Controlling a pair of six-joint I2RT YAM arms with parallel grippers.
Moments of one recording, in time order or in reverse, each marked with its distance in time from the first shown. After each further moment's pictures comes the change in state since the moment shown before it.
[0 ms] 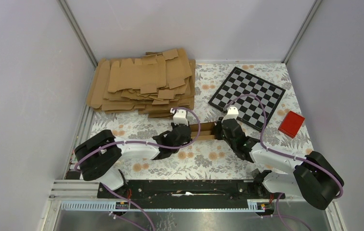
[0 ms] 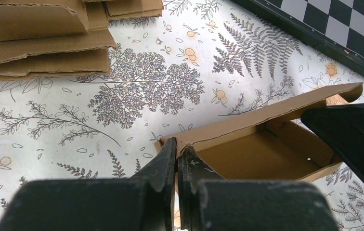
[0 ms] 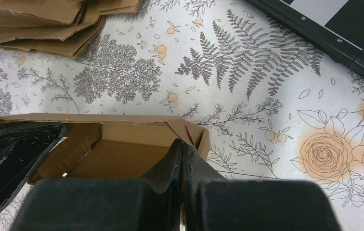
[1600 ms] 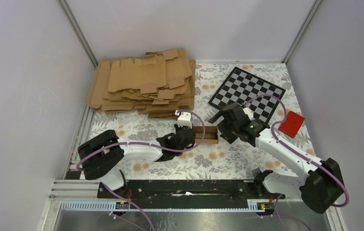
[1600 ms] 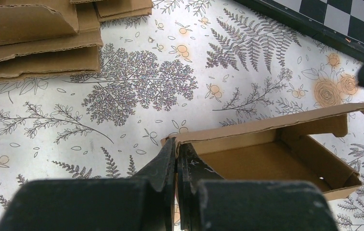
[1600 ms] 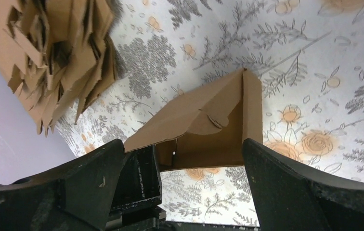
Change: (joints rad) left arm -0.056 0.026 0.029 -0.016 -0.071 0.032; right arm -0.088 -0.049 0.378 -0.755 -0.119 0.831
